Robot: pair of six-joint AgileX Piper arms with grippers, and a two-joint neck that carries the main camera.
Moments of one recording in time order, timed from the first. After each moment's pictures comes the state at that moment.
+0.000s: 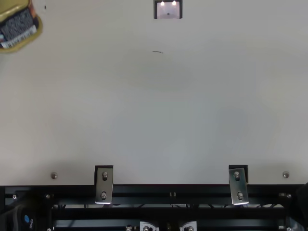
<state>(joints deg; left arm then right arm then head) 26.2 59.1 -57.5 -73.9 69.8 -17.0 18.3 23.0 -55.7 19.1 62.2 27.5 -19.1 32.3</state>
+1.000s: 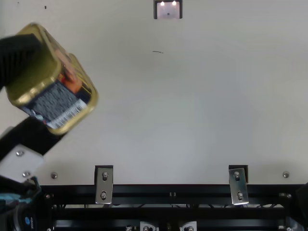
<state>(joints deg) 25.3 39.8 -36.7 -90.4 69.8 -45.2 18.3 23.0 -55.7 19.1 62.2 27.5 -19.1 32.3</state>
